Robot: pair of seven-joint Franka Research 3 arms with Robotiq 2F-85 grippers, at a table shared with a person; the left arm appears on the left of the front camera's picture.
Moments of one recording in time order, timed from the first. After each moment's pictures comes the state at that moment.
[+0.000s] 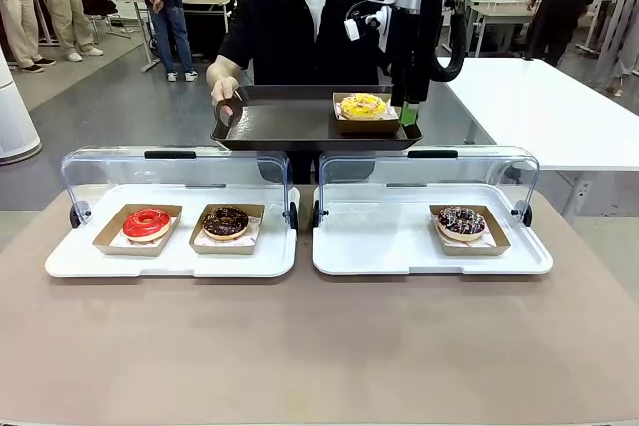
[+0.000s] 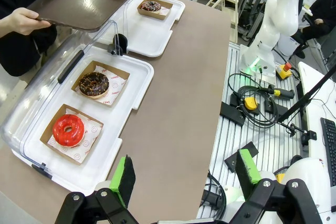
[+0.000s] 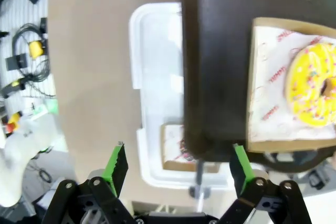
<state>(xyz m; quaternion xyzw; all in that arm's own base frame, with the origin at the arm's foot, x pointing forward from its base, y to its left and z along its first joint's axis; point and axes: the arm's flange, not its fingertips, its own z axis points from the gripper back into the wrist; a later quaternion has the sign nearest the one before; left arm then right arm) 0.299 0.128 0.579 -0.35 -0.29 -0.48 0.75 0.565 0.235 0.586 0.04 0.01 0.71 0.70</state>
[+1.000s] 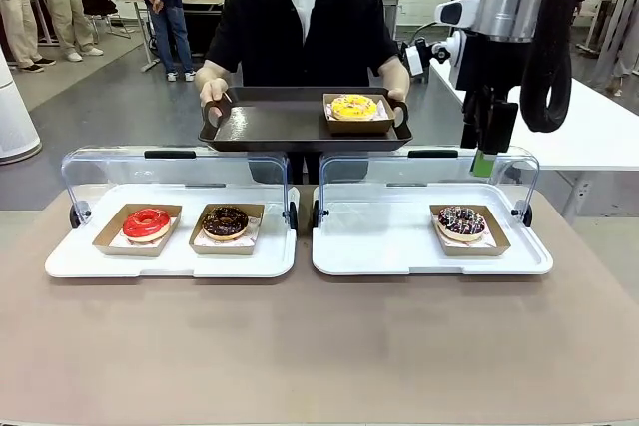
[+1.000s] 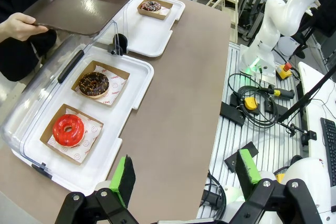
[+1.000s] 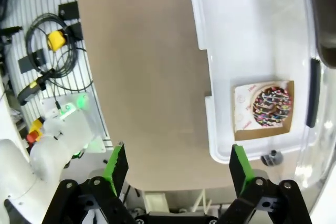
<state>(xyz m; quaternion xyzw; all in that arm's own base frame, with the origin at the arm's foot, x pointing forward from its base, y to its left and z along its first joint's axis) 0.299 0.128 0.579 -0.35 -0.29 -0.48 0.75 0.418 0.162 0.571 0.02 0.01 0.65 0.76</state>
